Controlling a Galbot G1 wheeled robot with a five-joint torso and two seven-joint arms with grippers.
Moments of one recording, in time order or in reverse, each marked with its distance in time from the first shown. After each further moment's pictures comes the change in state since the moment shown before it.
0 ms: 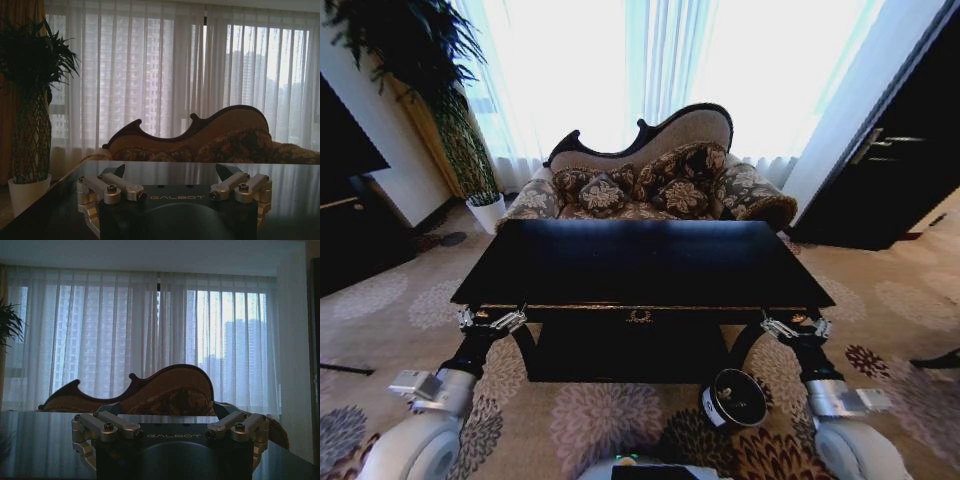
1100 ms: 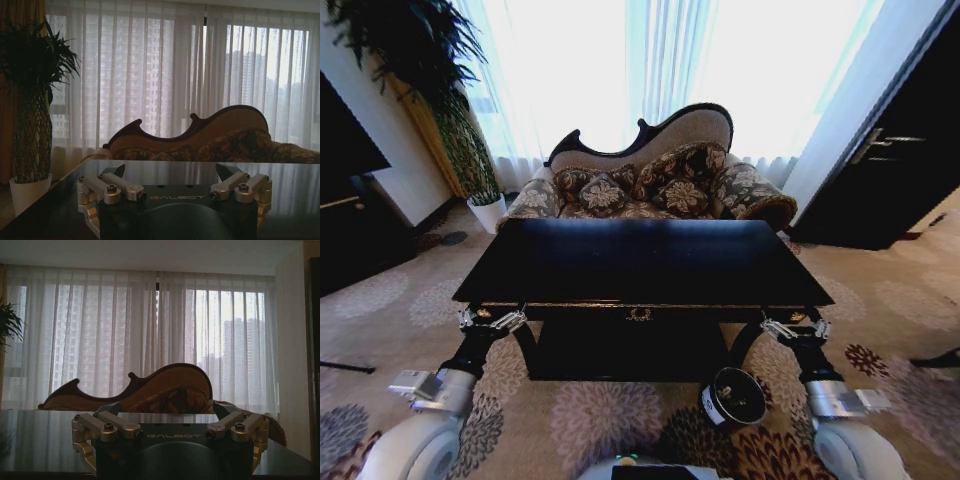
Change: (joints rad) left arm 0.000 0.000 0.000 0.000 0.000 0.000 0.000; right arm 0.000 0.002 -0.002 -0.005 0.000 0.002 0.002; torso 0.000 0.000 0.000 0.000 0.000
